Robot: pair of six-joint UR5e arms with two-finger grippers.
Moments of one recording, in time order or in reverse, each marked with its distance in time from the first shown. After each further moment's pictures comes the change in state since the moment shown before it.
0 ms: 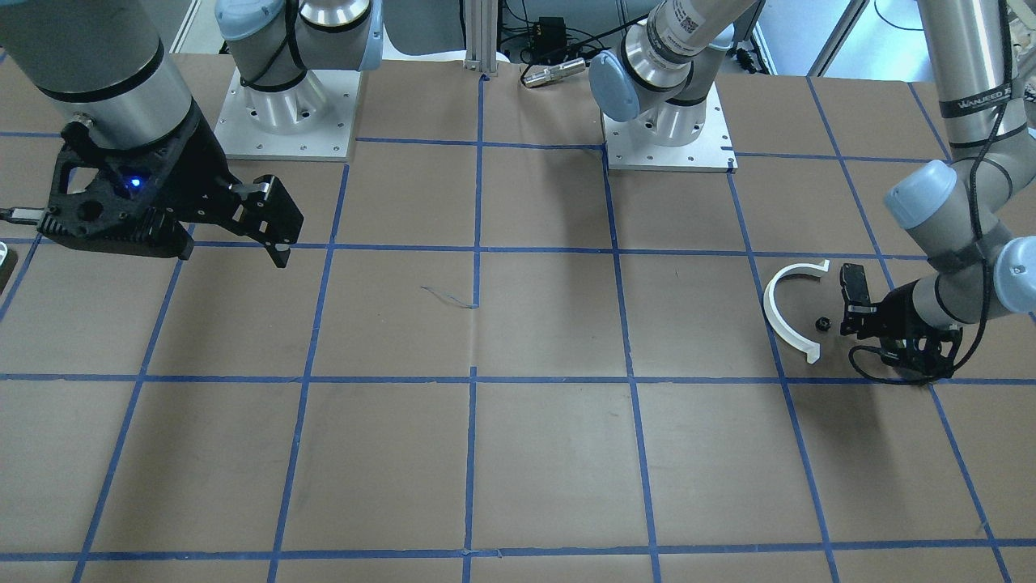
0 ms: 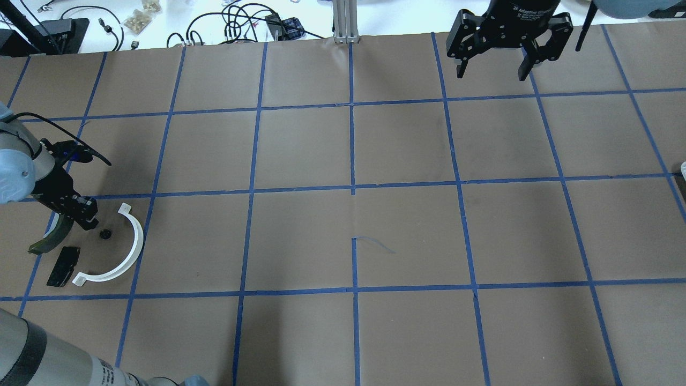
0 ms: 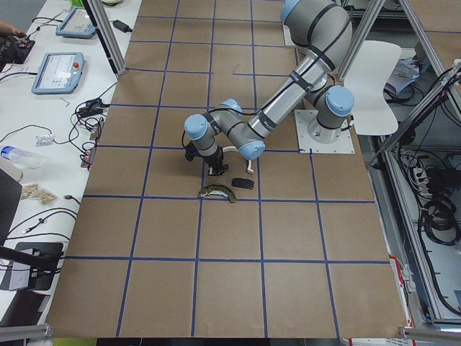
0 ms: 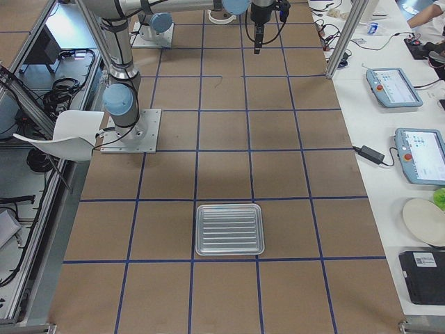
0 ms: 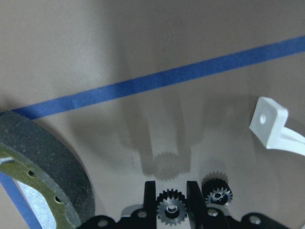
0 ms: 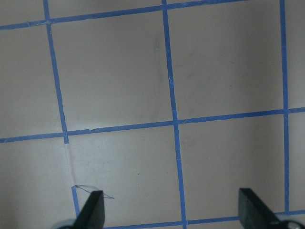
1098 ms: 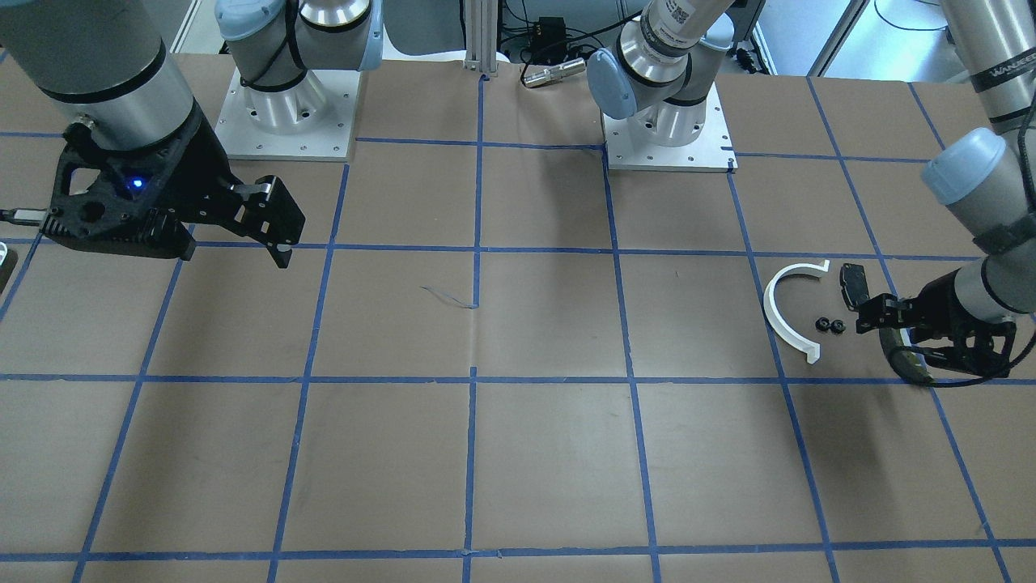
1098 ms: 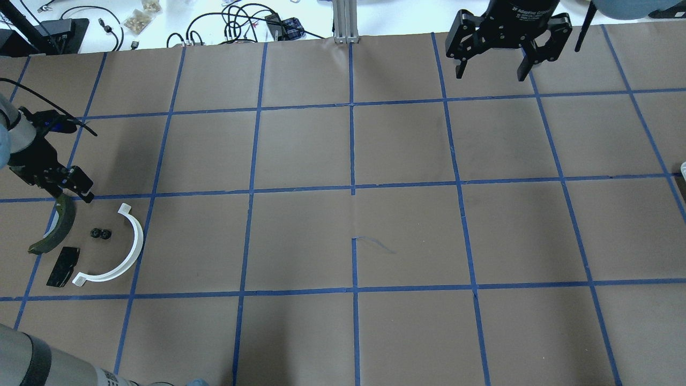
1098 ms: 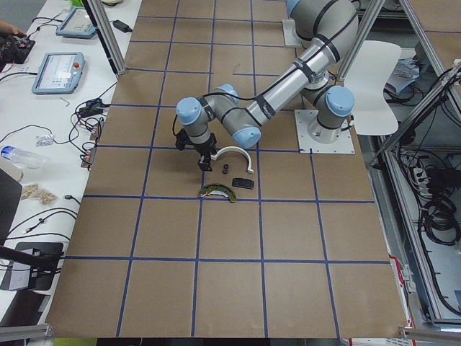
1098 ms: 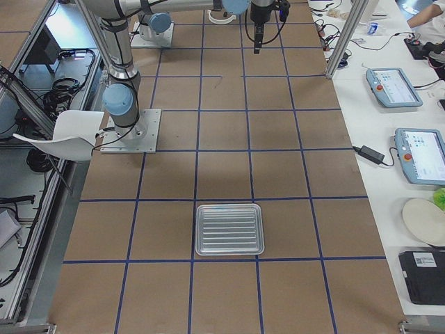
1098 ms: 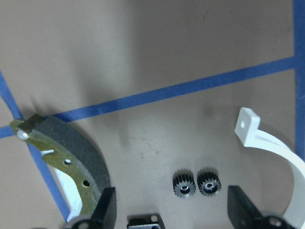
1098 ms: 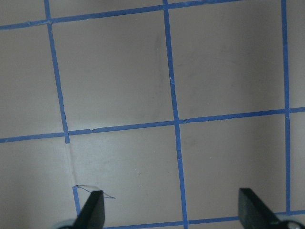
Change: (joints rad) left arm -0.052 0.072 0.163 -0.190 -0.036 -0.112; right arm 0.002 0.000 0.001 -0.001 0.002 0.002
